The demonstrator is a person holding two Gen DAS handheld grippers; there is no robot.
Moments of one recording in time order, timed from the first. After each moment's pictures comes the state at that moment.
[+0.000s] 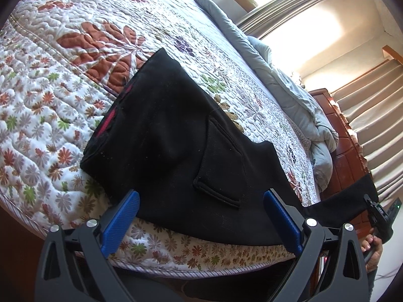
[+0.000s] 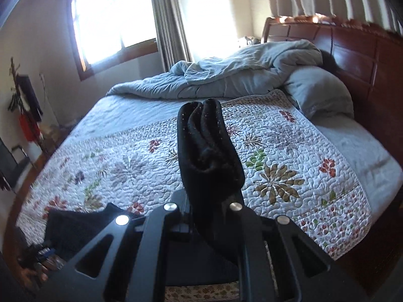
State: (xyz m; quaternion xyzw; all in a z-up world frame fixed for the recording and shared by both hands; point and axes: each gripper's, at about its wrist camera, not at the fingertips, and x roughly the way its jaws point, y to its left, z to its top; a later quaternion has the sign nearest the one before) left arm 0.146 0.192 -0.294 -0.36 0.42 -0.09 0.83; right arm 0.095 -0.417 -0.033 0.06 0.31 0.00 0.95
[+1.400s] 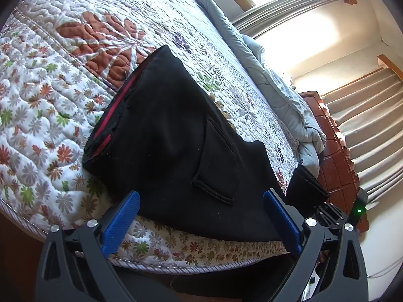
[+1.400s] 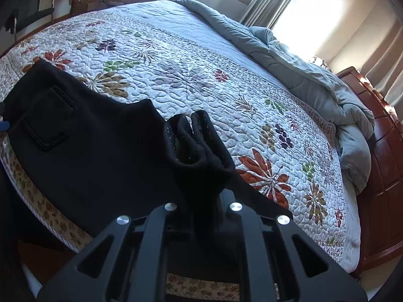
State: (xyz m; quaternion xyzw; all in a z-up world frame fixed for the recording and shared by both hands) left arm 0.138 0.213 -0.299 -0.39 0.42 -0.12 0.81; right arm 0.121 -0.204 -0.174 -0.27 0.41 0.07 0.87
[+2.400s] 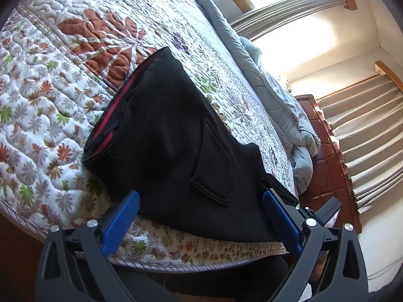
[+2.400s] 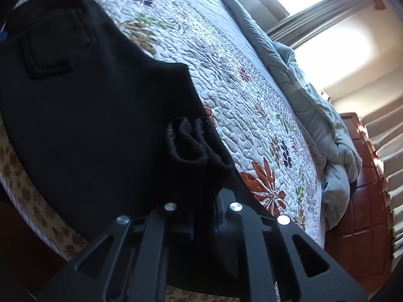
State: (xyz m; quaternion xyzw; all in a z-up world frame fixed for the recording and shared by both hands) left arm 0.135 0.221 -0.300 -0.41 0.41 -0.13 0.80; right arm 0.108 -0.165 -0.242 -0.44 0.39 0.07 0.81
